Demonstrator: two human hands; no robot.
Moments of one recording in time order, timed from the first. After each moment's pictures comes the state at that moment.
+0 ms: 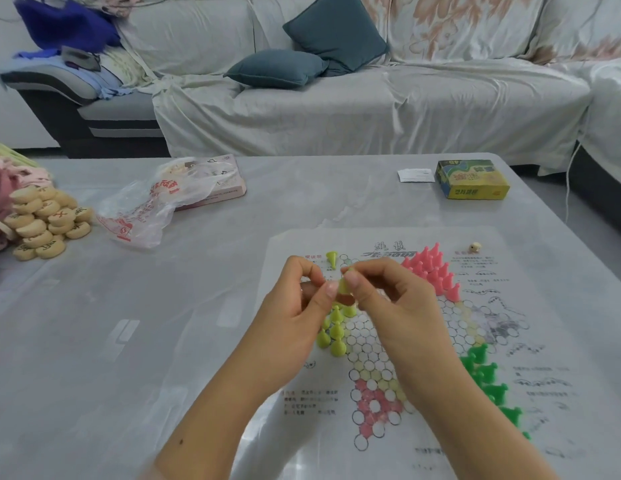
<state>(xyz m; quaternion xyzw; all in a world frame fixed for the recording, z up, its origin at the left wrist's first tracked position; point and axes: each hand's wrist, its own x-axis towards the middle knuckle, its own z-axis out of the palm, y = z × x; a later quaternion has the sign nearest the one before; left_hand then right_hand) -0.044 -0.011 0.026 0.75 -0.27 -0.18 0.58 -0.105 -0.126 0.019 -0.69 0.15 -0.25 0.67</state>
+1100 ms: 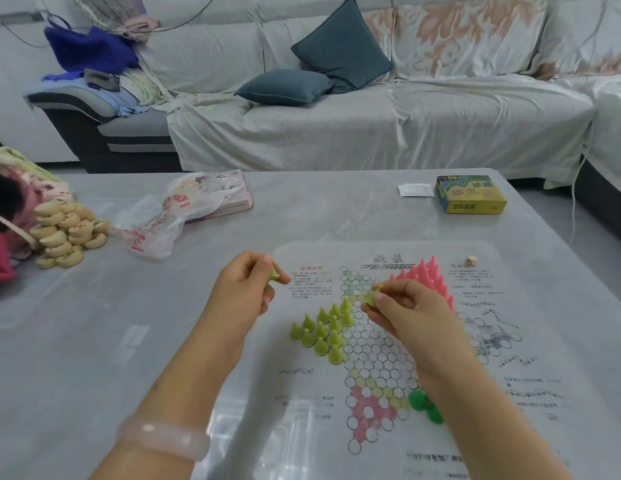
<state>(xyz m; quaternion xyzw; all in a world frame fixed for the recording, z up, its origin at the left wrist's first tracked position) -0.006 0.000 0.033 0.76 -0.12 -0.09 0.63 -0.110 -0.150 0.016 -0.62 0.29 -0.17 0.71</state>
